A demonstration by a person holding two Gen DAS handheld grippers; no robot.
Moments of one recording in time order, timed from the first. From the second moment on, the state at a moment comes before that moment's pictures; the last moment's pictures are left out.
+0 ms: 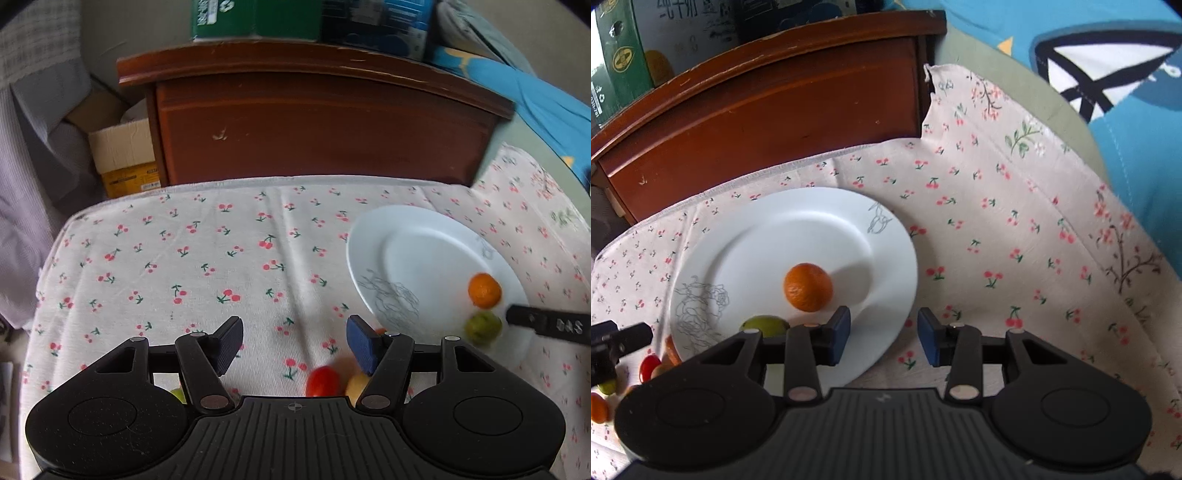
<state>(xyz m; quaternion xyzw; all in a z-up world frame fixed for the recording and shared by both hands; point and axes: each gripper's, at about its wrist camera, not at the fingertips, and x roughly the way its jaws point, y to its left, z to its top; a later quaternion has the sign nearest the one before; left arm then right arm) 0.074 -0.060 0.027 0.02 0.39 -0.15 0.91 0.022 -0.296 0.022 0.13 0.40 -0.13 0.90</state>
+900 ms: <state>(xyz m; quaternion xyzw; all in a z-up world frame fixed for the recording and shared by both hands) 0.007 -0.053 0.053 0.09 0.39 -0.23 0.89 -0.023 -0.284 0.054 0.17 0.37 -0.11 0.91</state>
